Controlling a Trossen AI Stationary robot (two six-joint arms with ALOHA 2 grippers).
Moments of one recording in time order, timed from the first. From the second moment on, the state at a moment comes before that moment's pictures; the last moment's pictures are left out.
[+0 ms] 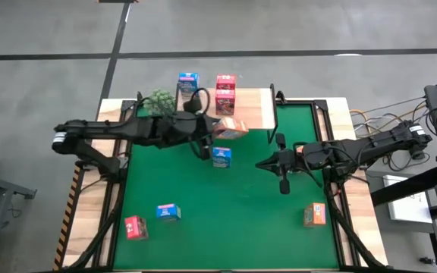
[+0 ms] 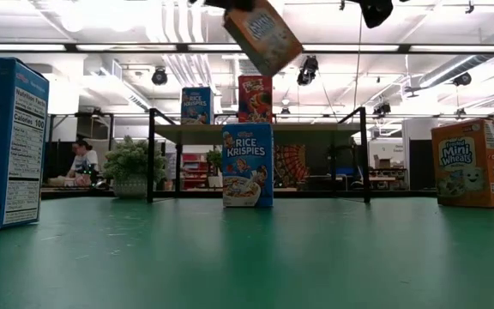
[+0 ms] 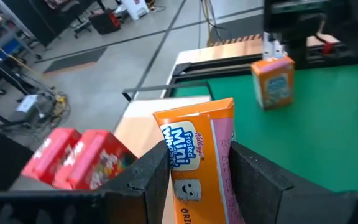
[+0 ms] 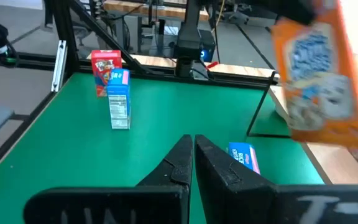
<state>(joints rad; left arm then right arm) 0.00 1.47 1.46 -0.43 -0.44 0.20 0.23 0.99 0.78 -0.06 0.21 -0.05</state>
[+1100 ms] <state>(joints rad) 0.14 1.73 1.53 -0.16 -0.44 0.28 0.28 0.98 0.77 -0.11 0.18 0.02</state>
